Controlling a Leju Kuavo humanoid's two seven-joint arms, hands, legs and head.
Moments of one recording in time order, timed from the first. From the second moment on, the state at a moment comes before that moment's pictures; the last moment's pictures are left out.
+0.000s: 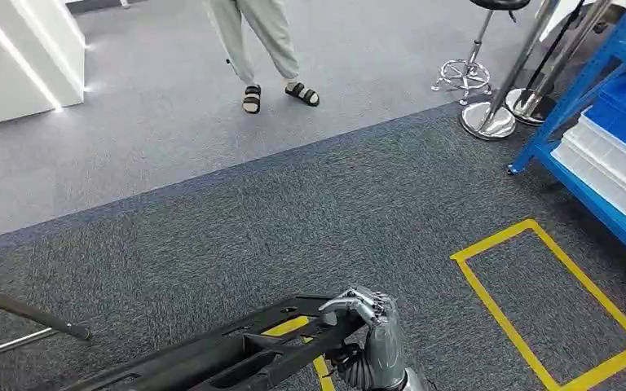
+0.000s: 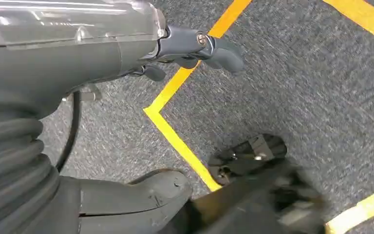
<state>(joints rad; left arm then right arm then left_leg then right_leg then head) -0.12 -0.19 0.54 -0.20 -0.70 0.08 -0.40 0.15 0.05 0.55 -1.76 0.44 -0.51 -0.59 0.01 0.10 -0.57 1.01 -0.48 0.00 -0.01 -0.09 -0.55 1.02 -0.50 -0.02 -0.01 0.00</state>
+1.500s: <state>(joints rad) -0.11 -0.18 0.55 -0.20 -0.72 0.07 -0.41 0.16 0.04 0.54 -1.79 0.46 -0.54 -0.57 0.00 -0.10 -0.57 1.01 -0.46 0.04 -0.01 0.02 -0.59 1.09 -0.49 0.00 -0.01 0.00</state>
